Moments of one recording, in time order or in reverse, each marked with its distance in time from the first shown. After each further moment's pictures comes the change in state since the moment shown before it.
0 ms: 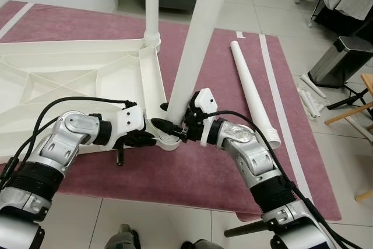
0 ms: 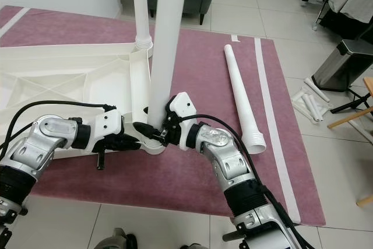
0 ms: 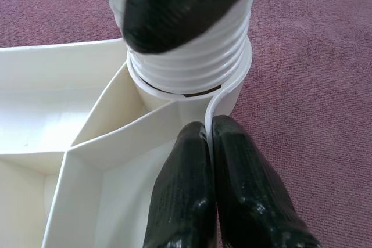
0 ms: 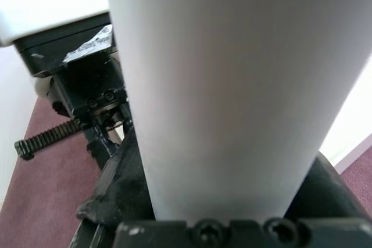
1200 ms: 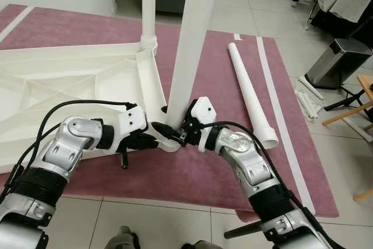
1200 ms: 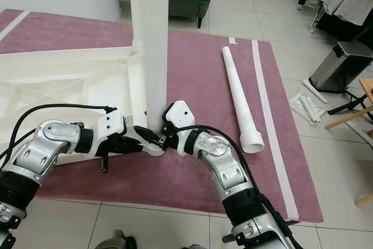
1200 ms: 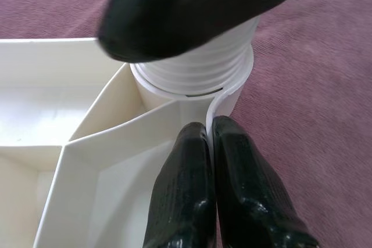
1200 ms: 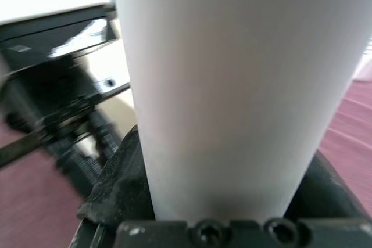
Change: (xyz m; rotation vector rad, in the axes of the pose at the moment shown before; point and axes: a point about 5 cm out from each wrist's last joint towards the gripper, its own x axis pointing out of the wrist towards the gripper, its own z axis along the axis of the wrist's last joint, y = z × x) left arm 0.014 -0.002 -0.001 -0.128 -0.035 0.072; right arm 0.002 0.004 -0.013 -0.023 0.016 -0.228
